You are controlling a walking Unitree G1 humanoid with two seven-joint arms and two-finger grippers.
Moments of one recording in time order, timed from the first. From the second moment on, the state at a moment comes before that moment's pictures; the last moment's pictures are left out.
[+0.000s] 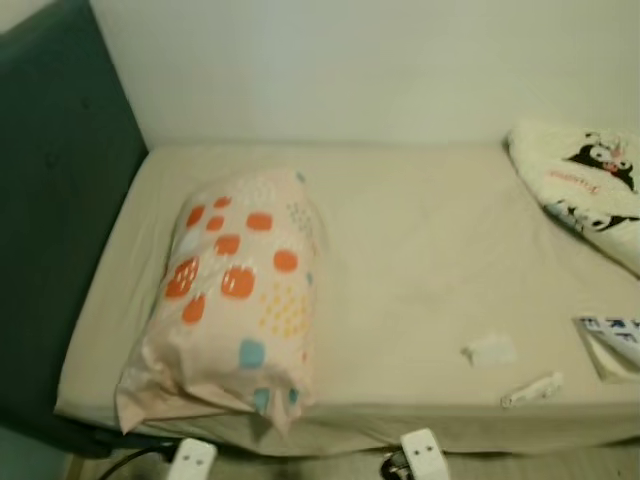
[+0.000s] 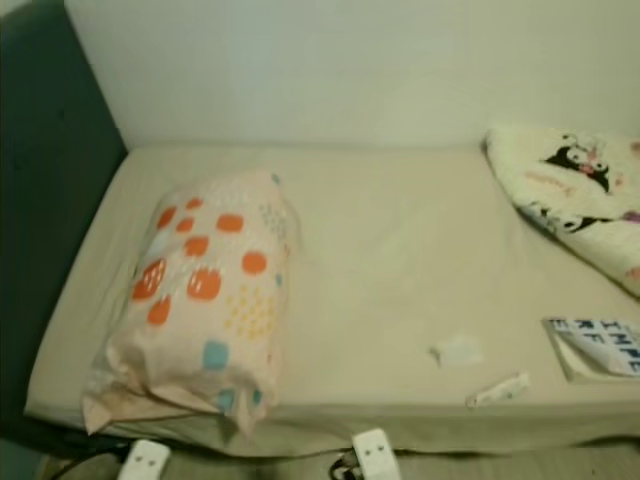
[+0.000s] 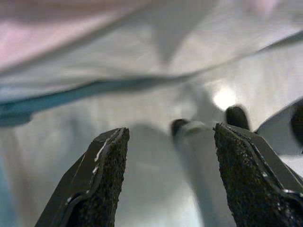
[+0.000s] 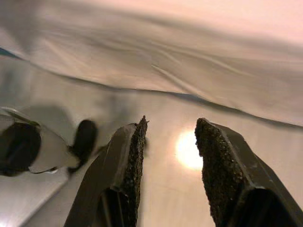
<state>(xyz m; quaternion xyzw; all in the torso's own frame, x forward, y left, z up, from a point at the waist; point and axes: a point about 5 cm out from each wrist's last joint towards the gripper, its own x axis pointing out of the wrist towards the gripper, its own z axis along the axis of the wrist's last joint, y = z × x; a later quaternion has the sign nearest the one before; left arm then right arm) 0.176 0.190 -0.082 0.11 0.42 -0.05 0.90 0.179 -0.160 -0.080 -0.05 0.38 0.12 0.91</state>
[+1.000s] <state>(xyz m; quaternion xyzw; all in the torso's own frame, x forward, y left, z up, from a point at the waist) 0.173 0.193 -0.083 0.11 0.42 -0.05 0.90 0.178 -0.152 -0.081 -0.04 0.38 0.13 0.91</state>
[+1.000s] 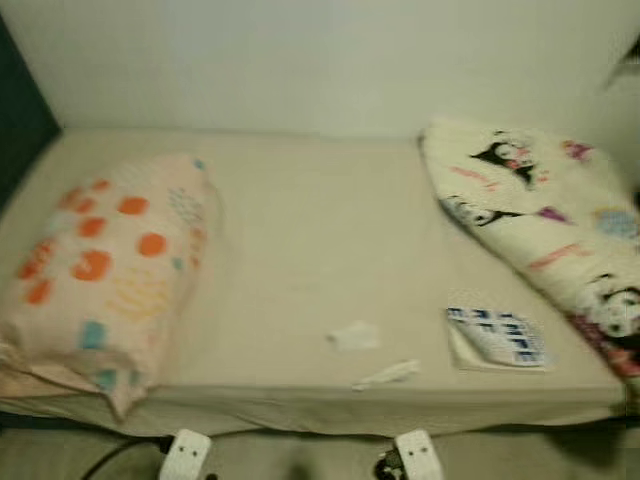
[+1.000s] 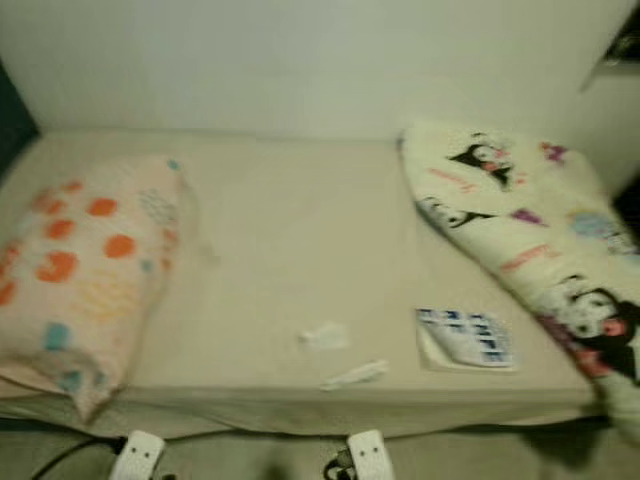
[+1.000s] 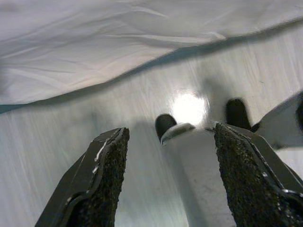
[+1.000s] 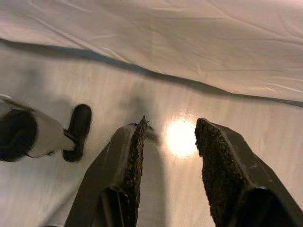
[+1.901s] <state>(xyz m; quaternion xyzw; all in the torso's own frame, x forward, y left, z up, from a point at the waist) 0.187 0.203 -0.074 0.13 0.39 -0.04 0.91 0.214 -0.162 -0.057 0.00 0.30 0.07 0.95</state>
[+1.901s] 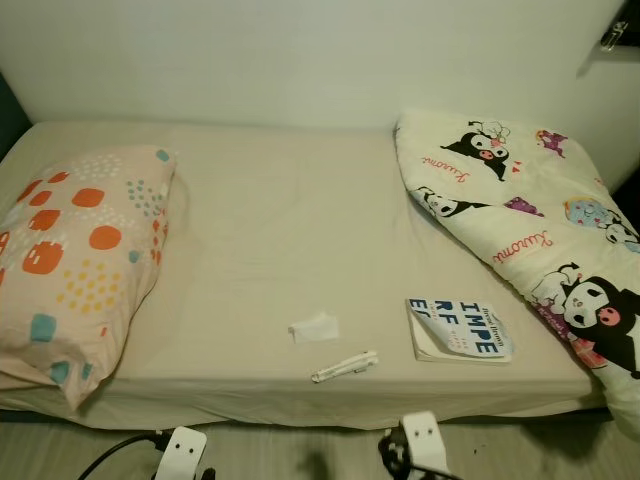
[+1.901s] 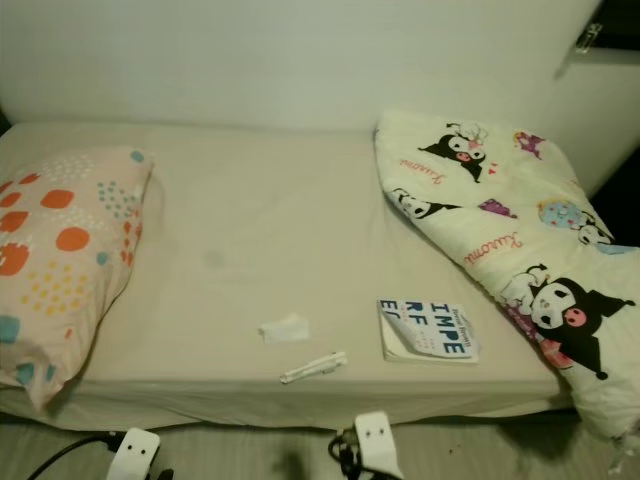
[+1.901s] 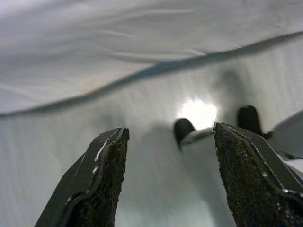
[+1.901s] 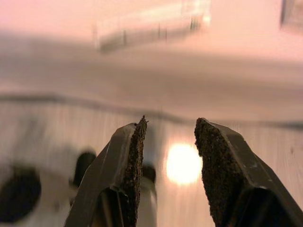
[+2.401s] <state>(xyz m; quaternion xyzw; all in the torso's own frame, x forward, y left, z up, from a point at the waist) 0.308 0.186 0.035 0.16 0.12 -0.07 0.98 0.263 -0.157 -0.019 0.08 0.19 0.02 0.98</state>
